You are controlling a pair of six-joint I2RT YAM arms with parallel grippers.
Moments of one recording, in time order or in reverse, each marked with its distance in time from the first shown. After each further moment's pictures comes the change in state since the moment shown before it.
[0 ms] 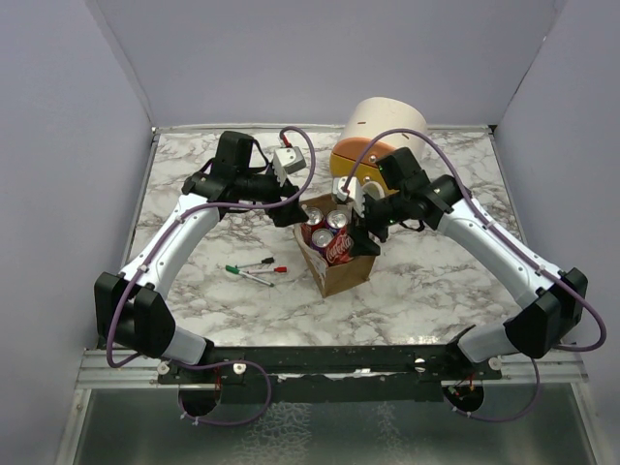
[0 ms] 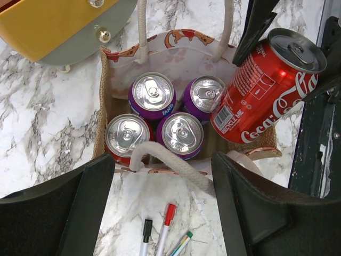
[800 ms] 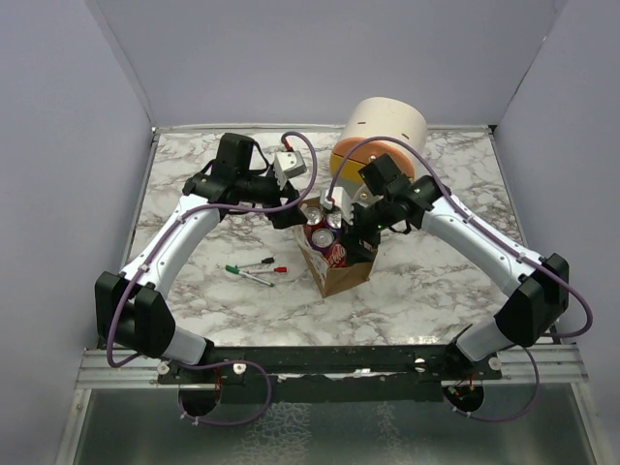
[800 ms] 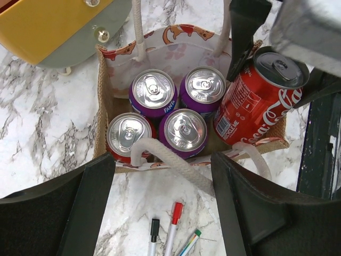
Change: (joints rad) left arm 0.000 0.000 -0.016 -0.002 0.008 0.062; right arm 0.052 0.075 0.008 -0.053 0.052 0.006
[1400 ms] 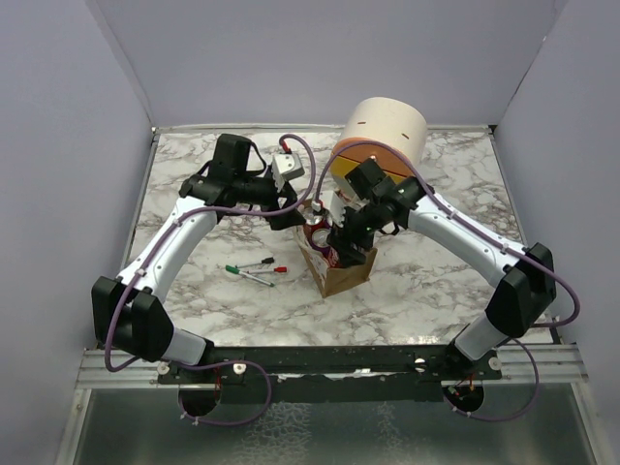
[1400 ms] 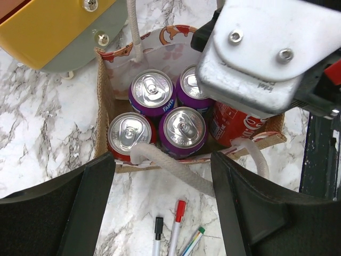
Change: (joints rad) left arm 0.006 -0.020 -0.005 -0.014 0.018 0.046; right arm 0.042 0.076 0.016 0.000 0.082 0.090
